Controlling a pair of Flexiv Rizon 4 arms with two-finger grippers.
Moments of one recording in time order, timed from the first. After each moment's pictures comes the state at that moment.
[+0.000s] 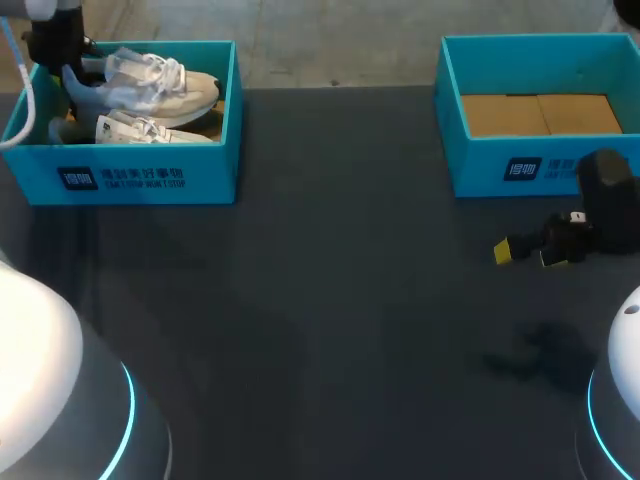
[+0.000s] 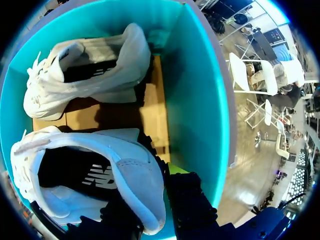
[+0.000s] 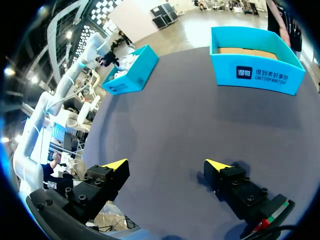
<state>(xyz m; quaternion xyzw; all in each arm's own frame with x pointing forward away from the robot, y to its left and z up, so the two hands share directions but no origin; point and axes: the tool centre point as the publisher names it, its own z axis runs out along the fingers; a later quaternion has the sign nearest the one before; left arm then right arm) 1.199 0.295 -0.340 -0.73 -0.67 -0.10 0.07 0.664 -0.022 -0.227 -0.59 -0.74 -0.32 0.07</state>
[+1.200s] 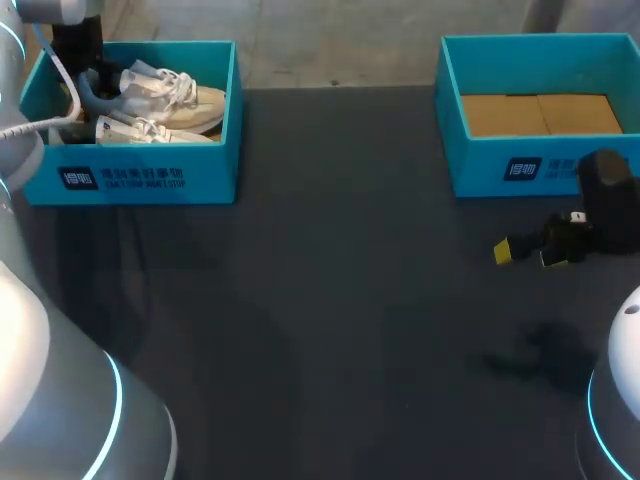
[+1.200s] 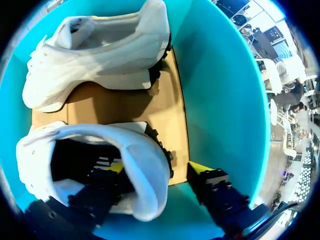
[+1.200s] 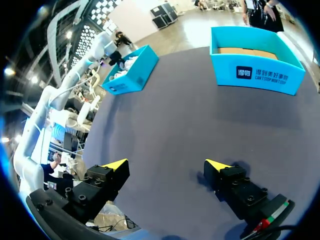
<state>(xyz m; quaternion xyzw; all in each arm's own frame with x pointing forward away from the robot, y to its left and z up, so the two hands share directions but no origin) 1.218 0.276 -0.369 -0.74 -0.66 -0.06 0.08 0.664 -0.022 -0.227 -0.59 -0.74 -0.32 0.07</state>
